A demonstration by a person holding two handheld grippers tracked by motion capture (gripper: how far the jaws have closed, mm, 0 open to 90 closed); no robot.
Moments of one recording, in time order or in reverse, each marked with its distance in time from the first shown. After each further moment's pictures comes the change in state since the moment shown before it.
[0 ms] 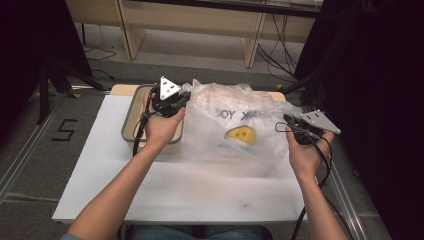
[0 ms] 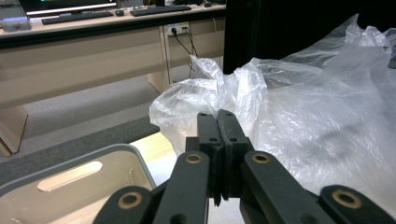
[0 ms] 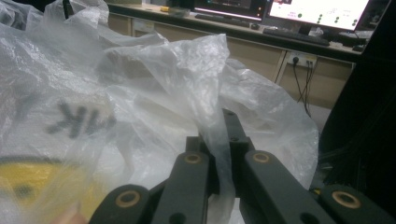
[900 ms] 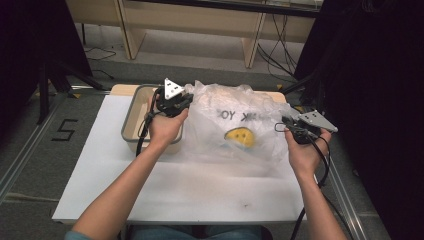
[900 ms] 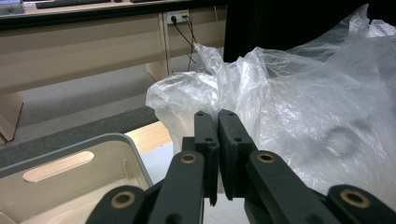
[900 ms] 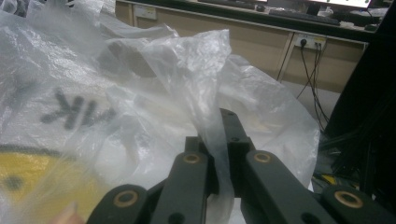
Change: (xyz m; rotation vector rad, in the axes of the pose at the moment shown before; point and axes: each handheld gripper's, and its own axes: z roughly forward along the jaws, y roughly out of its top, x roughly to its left) left arm -0.001 -0.007 0.015 0.031 0.001 -0.023; right arm -0.005 -0.009 0.010 0.055 0.018 0.026
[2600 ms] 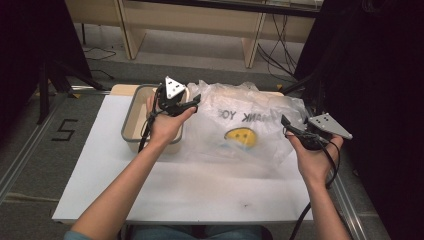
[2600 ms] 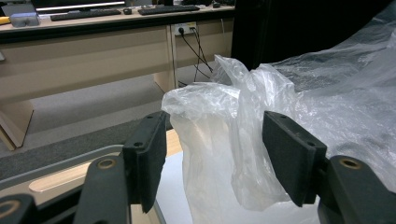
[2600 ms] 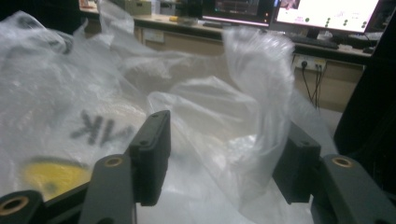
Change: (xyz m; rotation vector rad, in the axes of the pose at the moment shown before) left arm -0.005 0.005 0.004 -0.043 0.034 -0.002; right arm -0.002 0.010 -0.032 -0.091 0.028 0.001
